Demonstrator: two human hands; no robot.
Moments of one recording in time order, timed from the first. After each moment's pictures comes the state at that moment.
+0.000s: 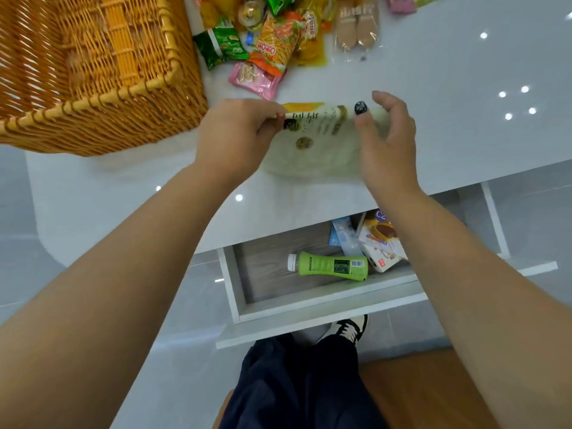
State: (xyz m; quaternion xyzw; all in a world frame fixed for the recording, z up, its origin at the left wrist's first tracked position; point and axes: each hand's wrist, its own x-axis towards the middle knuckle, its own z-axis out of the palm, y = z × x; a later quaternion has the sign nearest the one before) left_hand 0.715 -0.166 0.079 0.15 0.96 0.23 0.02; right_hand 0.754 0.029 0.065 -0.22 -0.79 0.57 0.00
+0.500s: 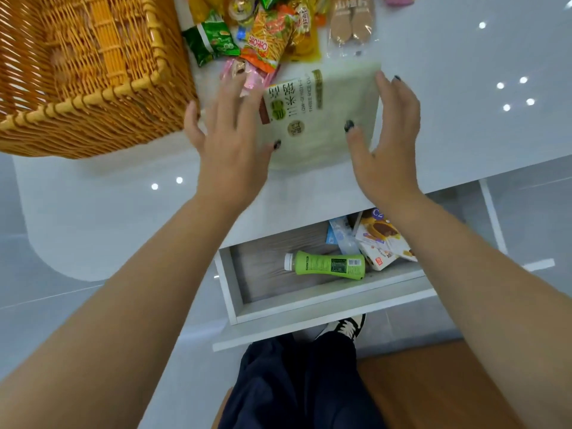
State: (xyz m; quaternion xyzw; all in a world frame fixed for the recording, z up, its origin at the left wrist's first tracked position) left_hand 0.742 -0.160 0.047 0.12 0.98 0.14 -0.10; right_hand 0.756 0.047 0.037 -0.07 -0.90 0.44 0.05
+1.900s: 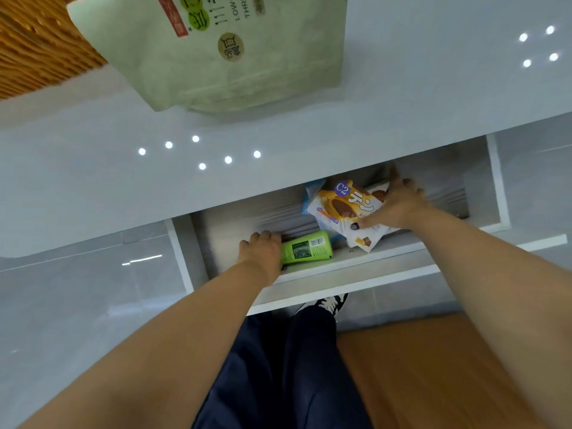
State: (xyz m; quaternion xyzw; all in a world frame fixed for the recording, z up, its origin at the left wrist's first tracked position) left_hand 0.898 -0.087 -0.121 0.11 0.85 -0.04 0.52; right_hand 0.833 0.172 -0.122 -0.22 -0.85 0.15 -0.46
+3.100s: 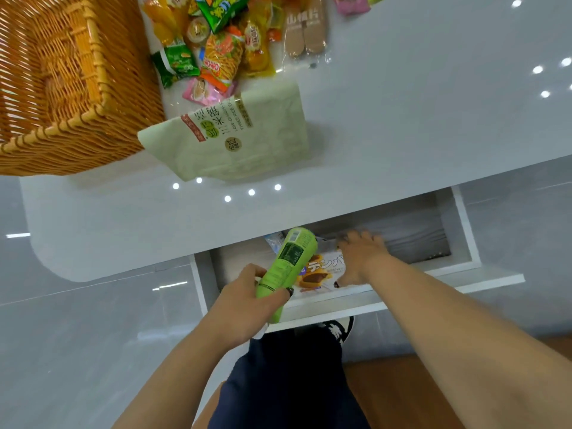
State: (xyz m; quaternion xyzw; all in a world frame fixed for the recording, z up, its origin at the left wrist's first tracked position) left_hand 0.875 -0.064 0.084 -0.25 0.79 0.33 0.45; right_hand 0.836 0.141 -0.065 0.14 -0.84 0.00 -0.52
